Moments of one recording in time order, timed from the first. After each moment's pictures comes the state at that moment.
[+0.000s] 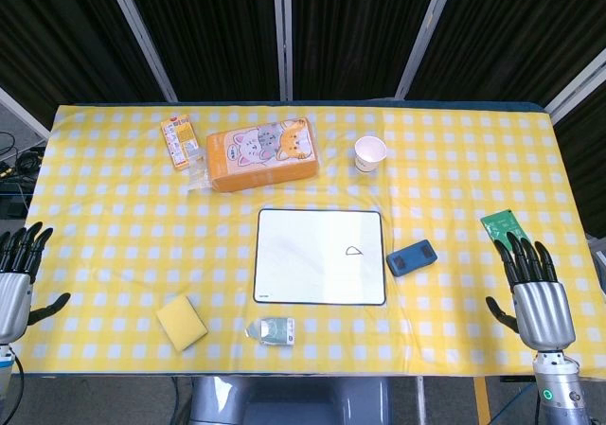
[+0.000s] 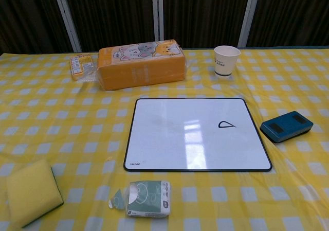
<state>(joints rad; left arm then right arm) -0.07 -1.20 -0.06 -1.56 1.53 1.57 0.11 0.09 -1.29 0.07 -1.49 -1.59 1.58 -0.16</state>
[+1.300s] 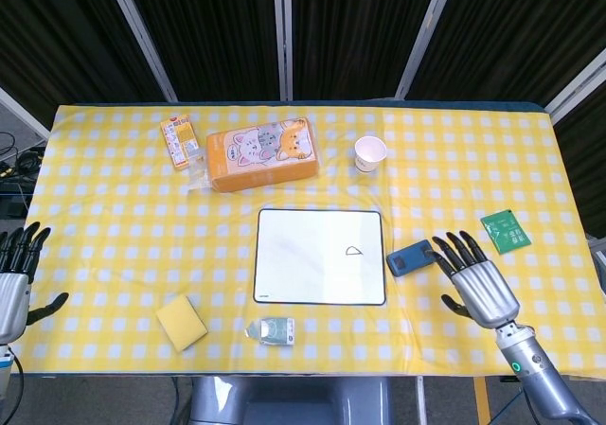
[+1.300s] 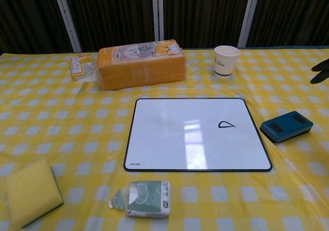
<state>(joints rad) -0.07 -1.20 -0.06 -1.56 1.53 1.58 0.12 0.30 -1.23 0.04 -1.50 -1.71 1.28 -0.15</state>
